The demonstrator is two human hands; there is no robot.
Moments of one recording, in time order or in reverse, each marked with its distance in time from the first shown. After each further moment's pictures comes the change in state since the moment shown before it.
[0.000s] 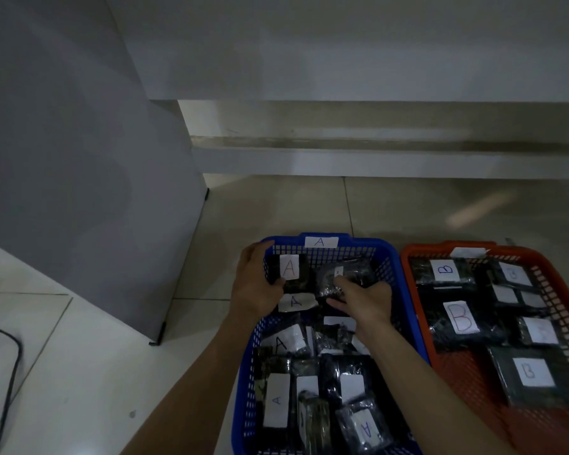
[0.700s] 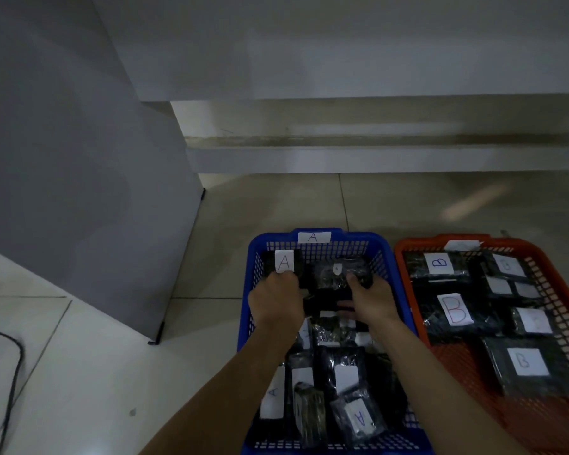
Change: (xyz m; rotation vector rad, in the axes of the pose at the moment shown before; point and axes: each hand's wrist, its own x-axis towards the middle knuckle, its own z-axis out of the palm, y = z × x) left_hand -0.034 0.058 0.027 0.795 -0.159 -0.086; right_hand 0.018 0.007 -0.025 -0.250 -0.076 -0.020
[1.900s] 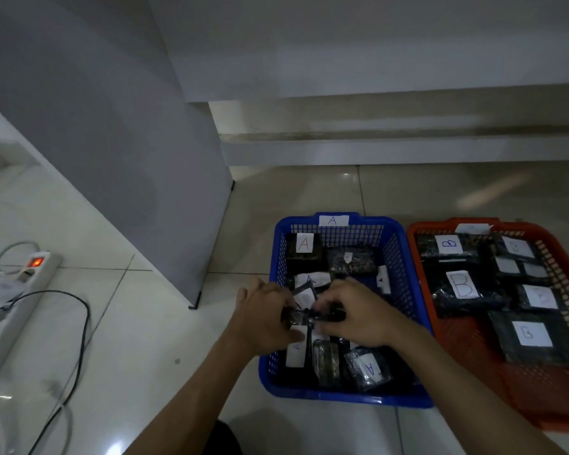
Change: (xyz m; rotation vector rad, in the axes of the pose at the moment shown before) left_hand -0.090 -0.081 -0.019 -0.134 -0.106 0.318; right_hand -0.104 -0.019 -0.004 -1.085 -0.627 -0.675
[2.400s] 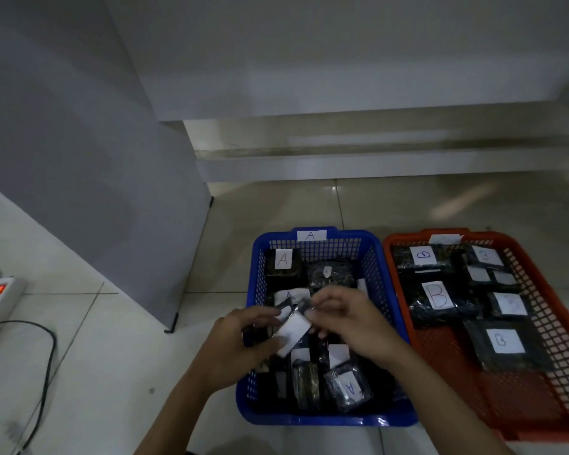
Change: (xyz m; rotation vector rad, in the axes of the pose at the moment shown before) left_hand -0.015 -0.006 -0.002 -0.612 0.109 0.053; right_hand -0.018 -0.001 -0.008 0.889 0.222 0.124
